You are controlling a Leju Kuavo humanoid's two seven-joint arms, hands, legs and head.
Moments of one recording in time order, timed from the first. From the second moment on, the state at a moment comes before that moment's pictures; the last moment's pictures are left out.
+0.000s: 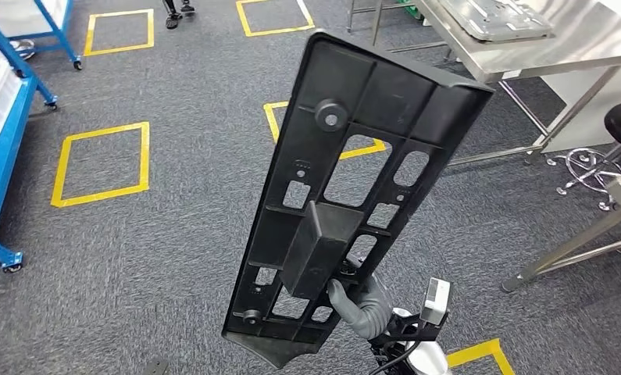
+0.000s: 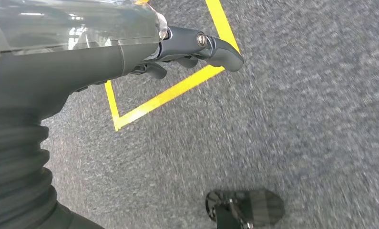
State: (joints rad) left arm -0.15 -0.13 1.08 -0.19 -1.22 0.04 -0.06; right arm -0.05 0.02 0.33 -1.48 -0.29 0.57 -0.52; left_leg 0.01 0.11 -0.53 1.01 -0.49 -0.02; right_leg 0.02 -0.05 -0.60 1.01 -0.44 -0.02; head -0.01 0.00
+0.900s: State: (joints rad) left arm -0.10 -0.14 1.12 -0.19 -1.20 0.05 -0.06; right arm 0.00 0.10 0.24 -1.45 -0.22 0.63 -0.48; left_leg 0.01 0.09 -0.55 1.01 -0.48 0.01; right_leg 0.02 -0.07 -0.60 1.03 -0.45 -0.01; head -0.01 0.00
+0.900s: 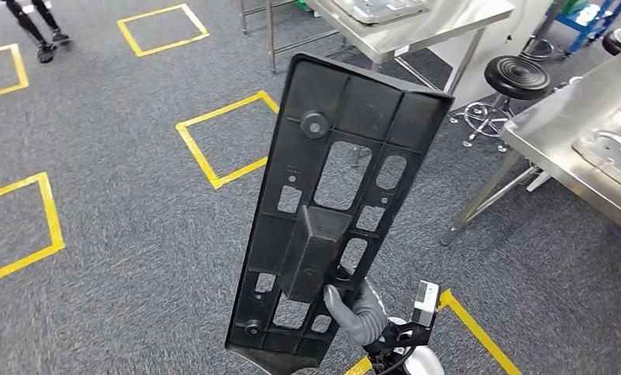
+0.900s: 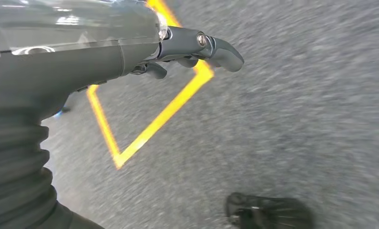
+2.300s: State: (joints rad) left arm -0.15 -0.21 1.13 -0.19 -1.18 0.09 -0.07; right arm -0.08 0.08 0.23 -1.45 -0.19 0.65 -0.42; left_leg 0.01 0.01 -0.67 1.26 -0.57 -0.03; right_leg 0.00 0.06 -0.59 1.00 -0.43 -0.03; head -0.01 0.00
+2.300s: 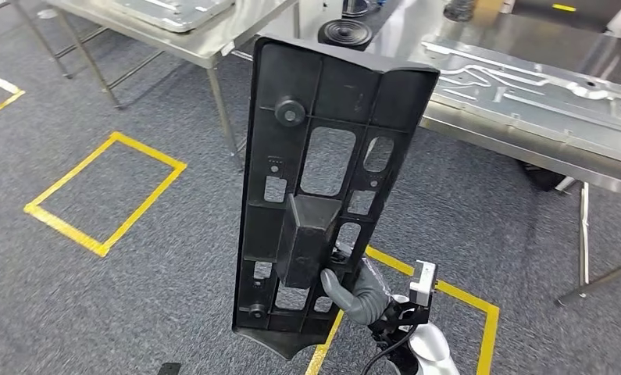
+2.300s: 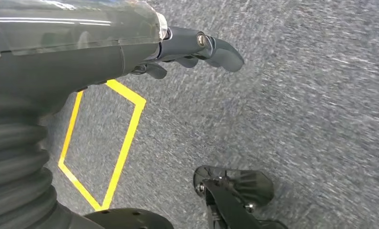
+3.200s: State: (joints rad) left arm -0.10 -0.20 1.12 -0.19 -1.22 0.07 0.10; right arm 0.06 0.07 0.19 -1.58 -0.21 0.59 -0.38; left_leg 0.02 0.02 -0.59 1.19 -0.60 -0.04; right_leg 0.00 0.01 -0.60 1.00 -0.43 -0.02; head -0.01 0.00
